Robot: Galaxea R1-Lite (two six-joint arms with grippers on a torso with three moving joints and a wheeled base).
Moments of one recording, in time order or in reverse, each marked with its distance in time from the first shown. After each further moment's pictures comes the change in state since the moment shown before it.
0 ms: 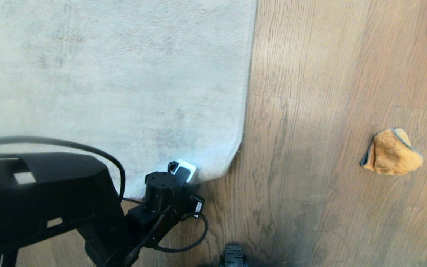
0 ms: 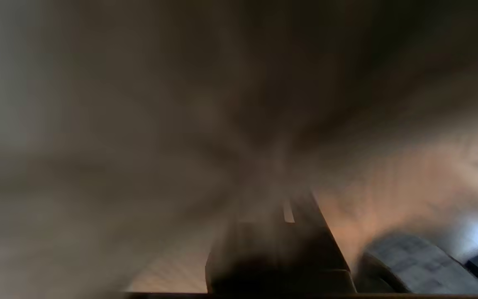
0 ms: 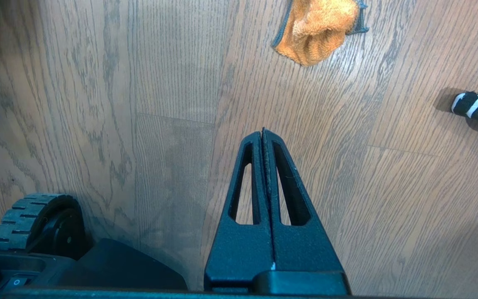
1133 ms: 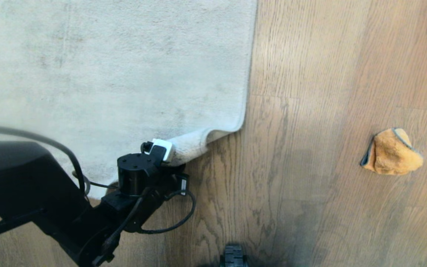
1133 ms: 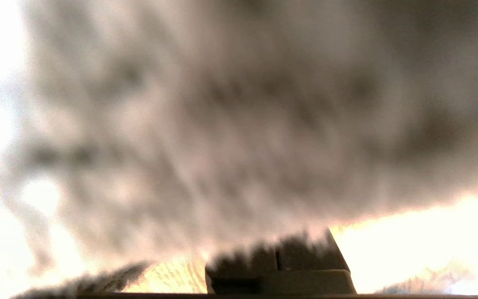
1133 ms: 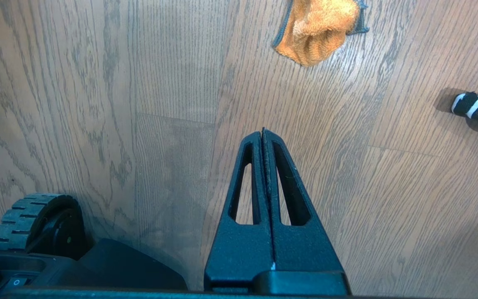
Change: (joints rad) left arm 0.068 -0.156 0.011 0.003 -0.001 -0.064; right arm 0.000 0.000 0.000 0.000 0.000 0.000
